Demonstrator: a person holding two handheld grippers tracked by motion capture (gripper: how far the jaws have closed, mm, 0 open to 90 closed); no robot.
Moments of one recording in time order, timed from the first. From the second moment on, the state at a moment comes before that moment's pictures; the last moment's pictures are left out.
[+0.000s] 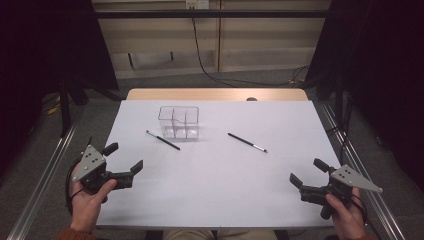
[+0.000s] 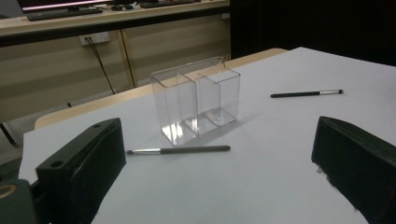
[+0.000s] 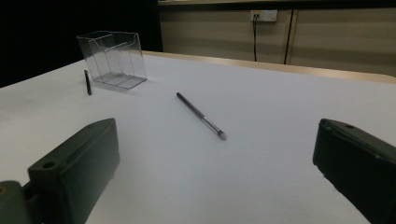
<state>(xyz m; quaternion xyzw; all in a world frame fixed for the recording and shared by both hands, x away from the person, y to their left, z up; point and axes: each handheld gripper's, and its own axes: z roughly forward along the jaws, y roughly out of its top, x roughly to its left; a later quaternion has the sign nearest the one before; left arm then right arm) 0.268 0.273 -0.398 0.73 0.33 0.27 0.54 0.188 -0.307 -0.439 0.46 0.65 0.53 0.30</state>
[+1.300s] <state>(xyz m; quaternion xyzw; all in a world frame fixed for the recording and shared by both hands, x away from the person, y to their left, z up) 0.356 0.288 -0.394 0.78 0.33 0.22 0.48 0.189 -0.308 -0.441 0.47 0.64 0.53 0.30</state>
